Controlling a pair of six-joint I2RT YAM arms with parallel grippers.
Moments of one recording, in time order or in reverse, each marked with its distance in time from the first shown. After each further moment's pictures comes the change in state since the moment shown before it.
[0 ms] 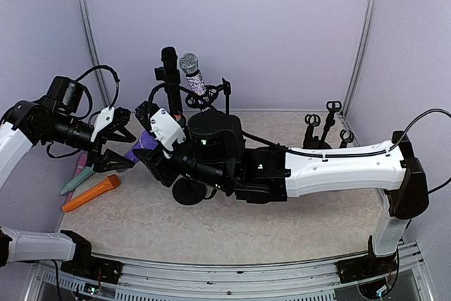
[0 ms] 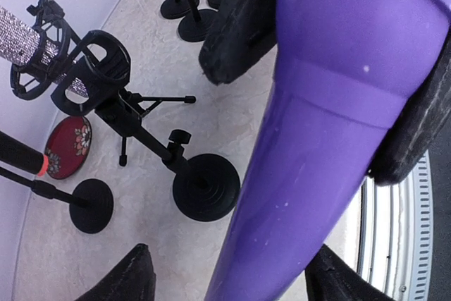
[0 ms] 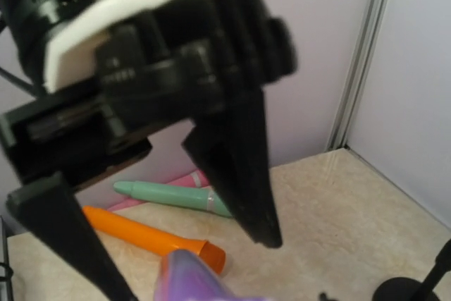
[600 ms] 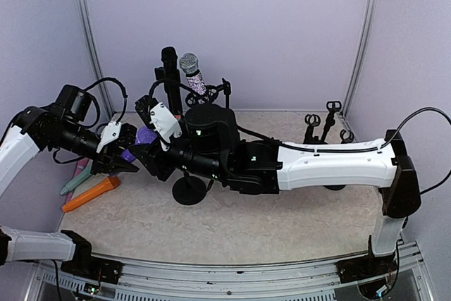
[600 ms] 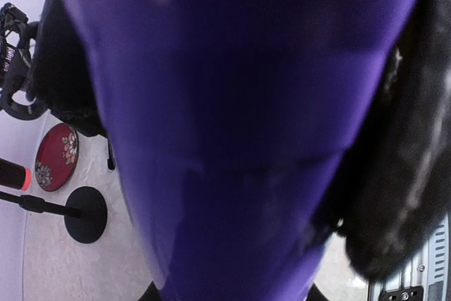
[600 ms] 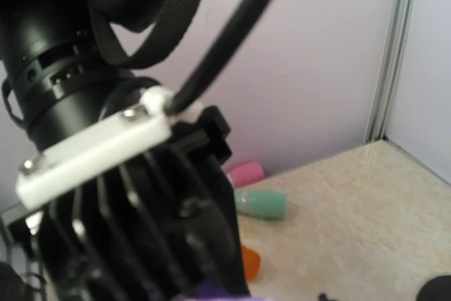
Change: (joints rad) left arm -0.026 0.006 -0.080 0.021 -0.028 0.120; right arm -0.038 0.049 0.063 -0.013 -0.108 0.085
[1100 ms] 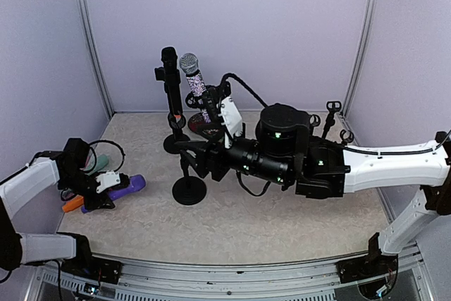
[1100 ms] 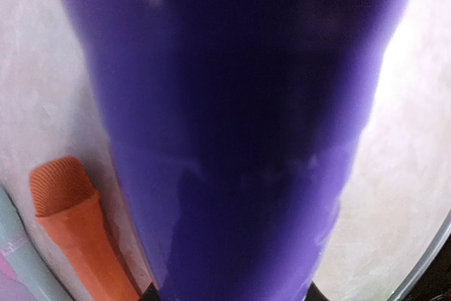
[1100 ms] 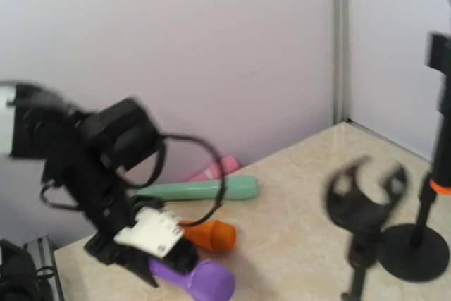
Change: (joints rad) left arm 0.370 0.014 -0.531 0.202 -0.411 0.114; right arm -0.036 -0.390 -0.444 0.084 0.027 0.116
